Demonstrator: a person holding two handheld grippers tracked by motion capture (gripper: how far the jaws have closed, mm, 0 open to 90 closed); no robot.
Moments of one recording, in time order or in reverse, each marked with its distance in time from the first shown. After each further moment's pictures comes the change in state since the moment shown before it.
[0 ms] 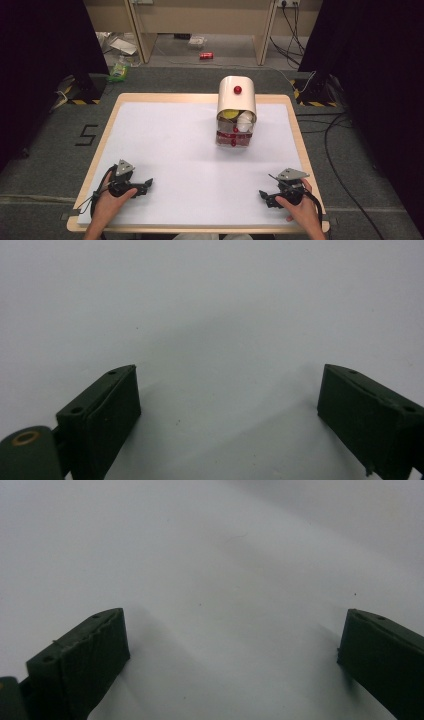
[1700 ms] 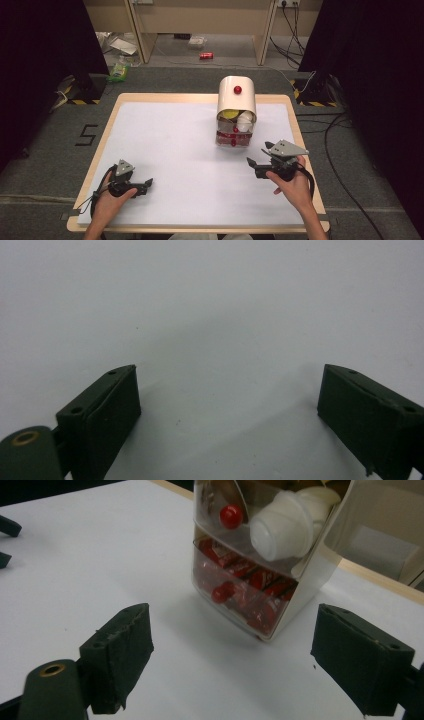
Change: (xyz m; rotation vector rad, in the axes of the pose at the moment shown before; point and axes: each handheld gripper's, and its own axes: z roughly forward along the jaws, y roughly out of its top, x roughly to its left) left arm 0.000 0.000 0.000 0.000 -0.001 0.000; right arm 0.021 0.103 -0.036 -0.300 -0.009 -0.114
